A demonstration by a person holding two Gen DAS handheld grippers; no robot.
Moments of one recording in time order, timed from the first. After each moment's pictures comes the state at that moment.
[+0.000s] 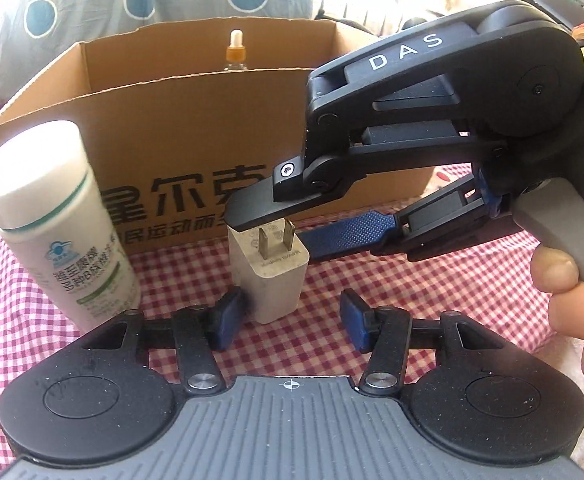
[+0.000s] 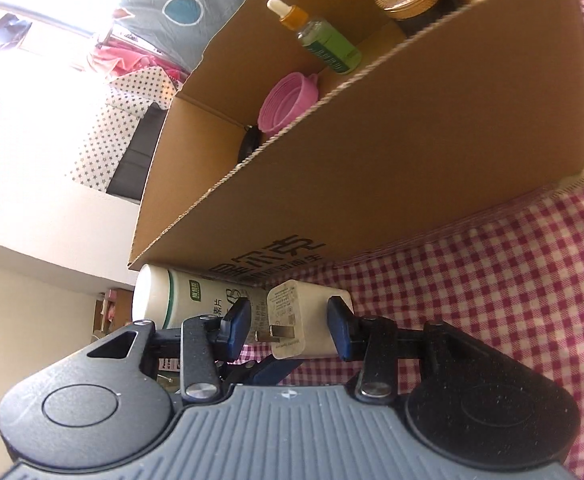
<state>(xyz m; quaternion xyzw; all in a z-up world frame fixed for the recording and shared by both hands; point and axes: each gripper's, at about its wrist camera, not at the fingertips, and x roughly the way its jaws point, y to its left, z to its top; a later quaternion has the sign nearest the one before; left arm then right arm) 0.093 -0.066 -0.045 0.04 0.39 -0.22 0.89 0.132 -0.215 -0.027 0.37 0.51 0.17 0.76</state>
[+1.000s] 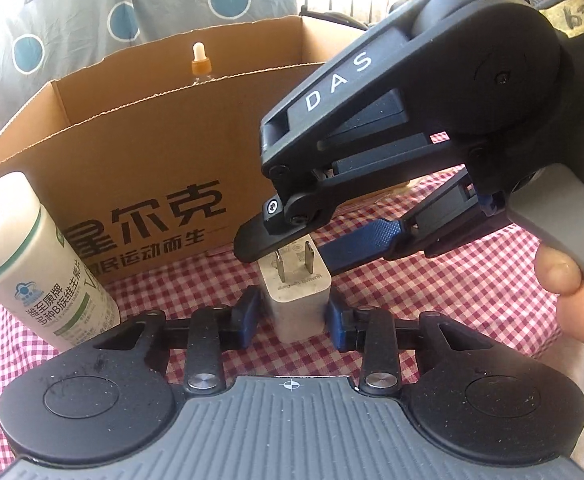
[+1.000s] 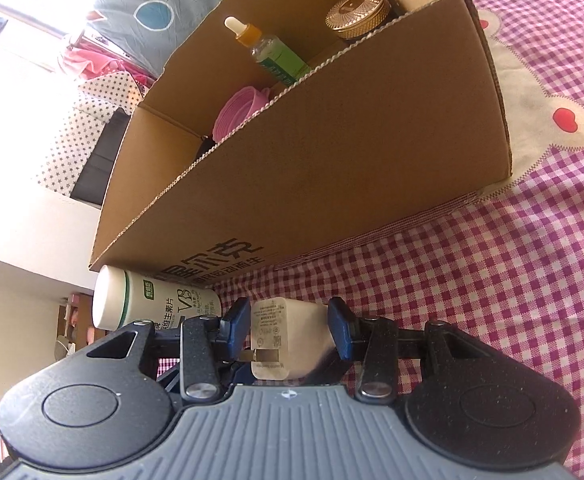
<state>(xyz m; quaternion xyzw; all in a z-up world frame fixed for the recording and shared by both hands) 0.089 -0.112 -0.039 0.10 0.38 -0.21 0.90 0.134 -0.219 -0.026 0.34 0.52 0.13 0.77</state>
